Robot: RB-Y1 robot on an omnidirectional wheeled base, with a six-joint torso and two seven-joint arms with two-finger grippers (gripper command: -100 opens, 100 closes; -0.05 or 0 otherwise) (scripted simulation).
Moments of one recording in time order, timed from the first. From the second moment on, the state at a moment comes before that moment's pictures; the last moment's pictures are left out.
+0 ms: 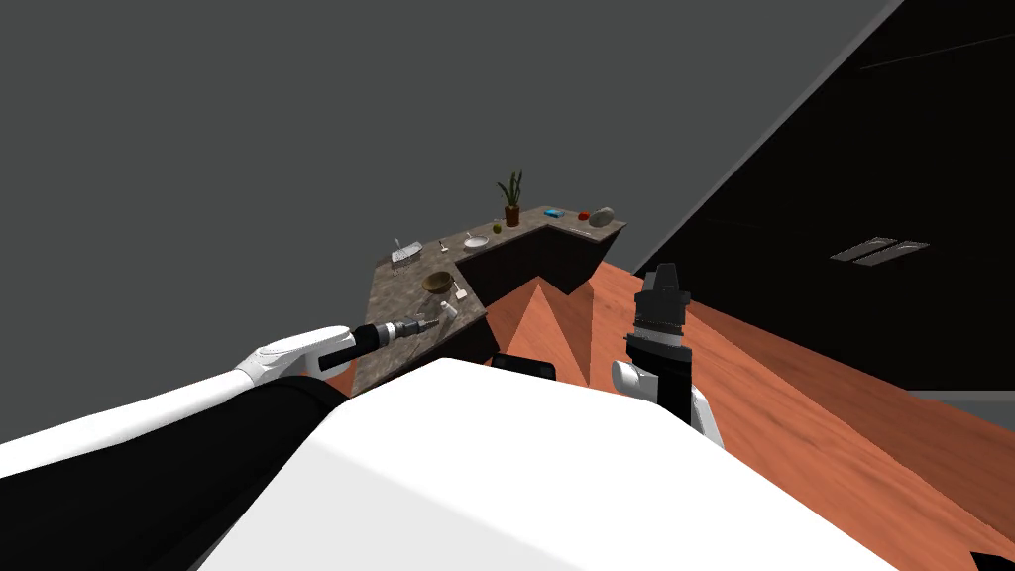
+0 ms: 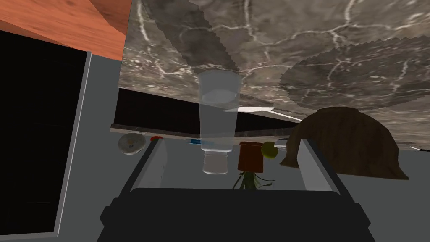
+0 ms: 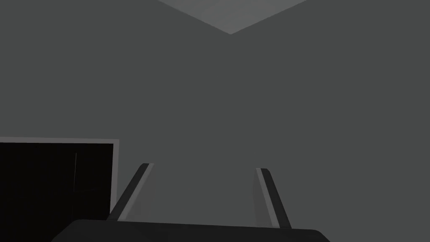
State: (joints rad) left arm 0.97 1.37 0.13 -1.86 -0.36 -0.29 -0.02; right arm 0.48 -0.05 -0.07 -2.21 0.10 -0.45 0.17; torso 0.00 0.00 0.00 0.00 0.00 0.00
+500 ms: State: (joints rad) left arm 1.00 1.46 0.14 -1.87 -0.40 -0.30 -0.03; right arm 0.48 -0.05 -0.07 -2.21 0.10 -0.45 0.17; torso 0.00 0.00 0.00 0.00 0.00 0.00
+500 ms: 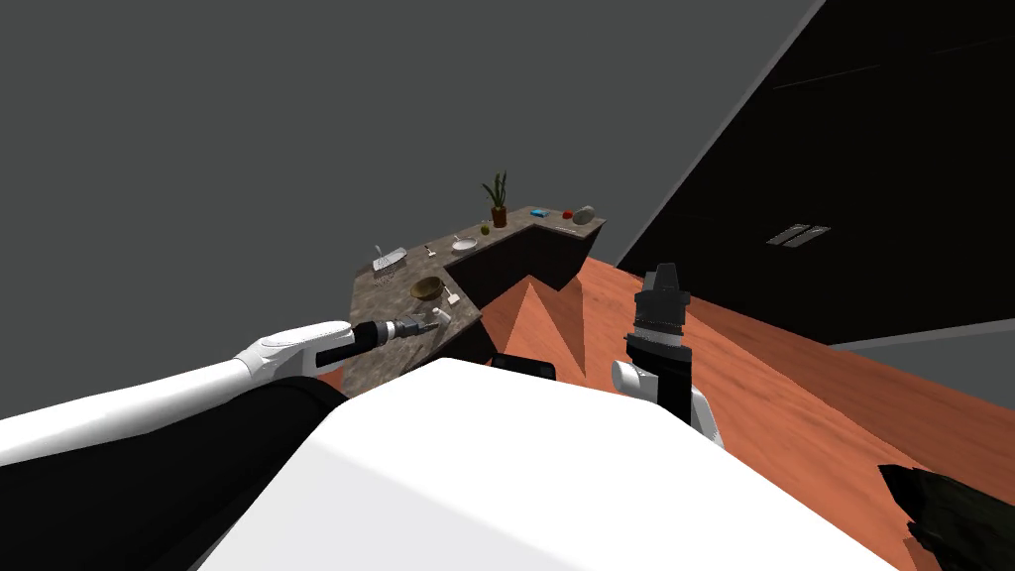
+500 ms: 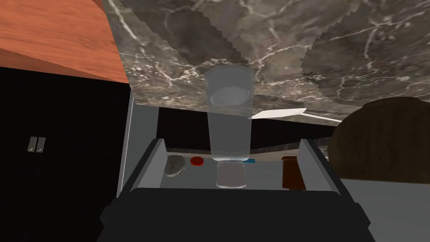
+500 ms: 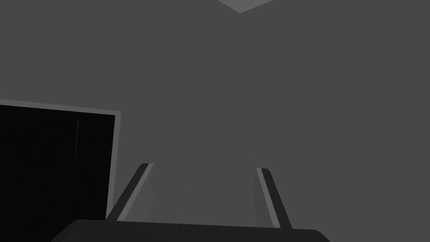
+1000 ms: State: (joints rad) left arm 1.03 1.56 0.13 -1.87 -0.43 -0.31 -0.04; right arm 0.48 -0.05 -0.07 -2.21 0.10 -0.45 0.17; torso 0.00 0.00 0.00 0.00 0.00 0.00
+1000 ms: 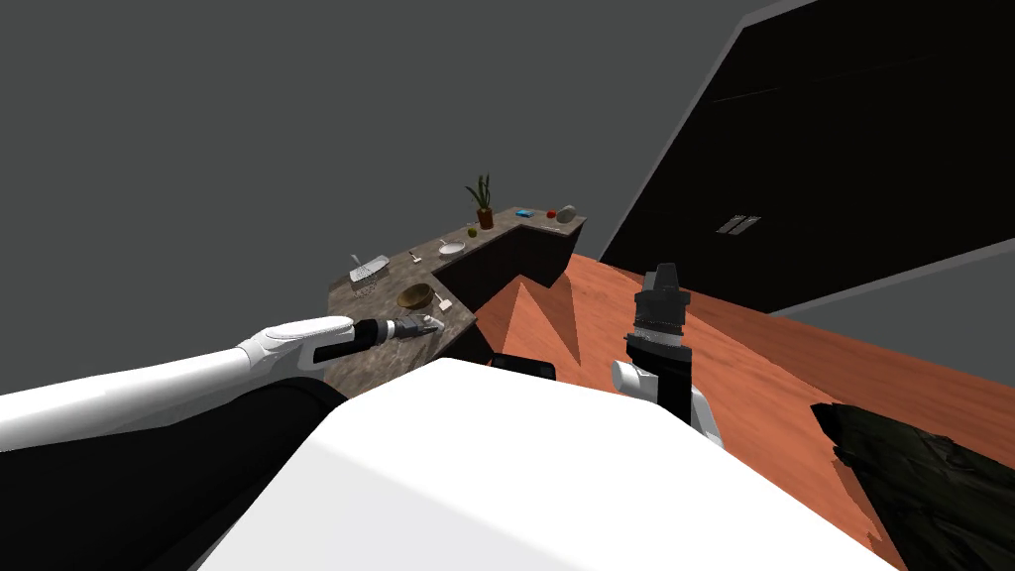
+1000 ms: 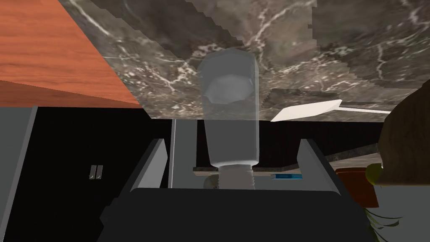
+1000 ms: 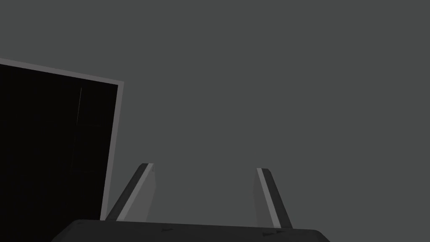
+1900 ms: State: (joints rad) left arm 1.01 1.51 0.10 -1.85 -0.45 -0.30 -0.06; right arm 0.48 -0.05 -0.07 -2.21 0.10 -0.45 0.17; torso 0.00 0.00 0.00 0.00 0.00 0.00
